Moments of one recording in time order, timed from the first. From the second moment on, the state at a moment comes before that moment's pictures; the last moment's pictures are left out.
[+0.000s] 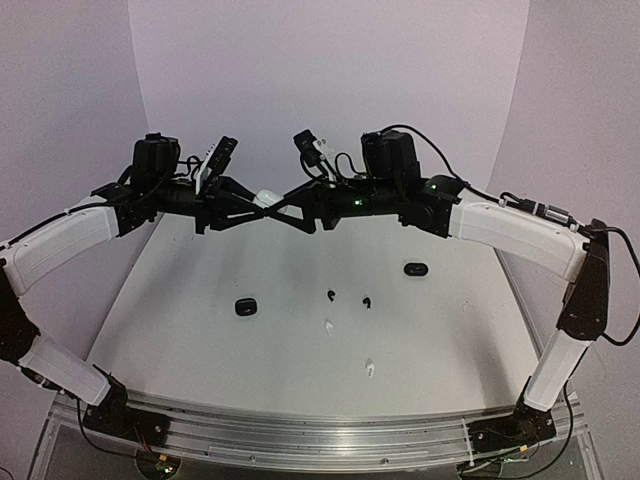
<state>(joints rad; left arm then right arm) -0.48 1.38 1.24 -0.15 1.13 0.24 0.87 1.77 1.66 -0.17 -0.47 0.16</state>
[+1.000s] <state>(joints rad) -0.48 1.38 1.24 -0.22 1.17 0.26 0.82 1.77 1.68 -0.18 -0.51 0.20</state>
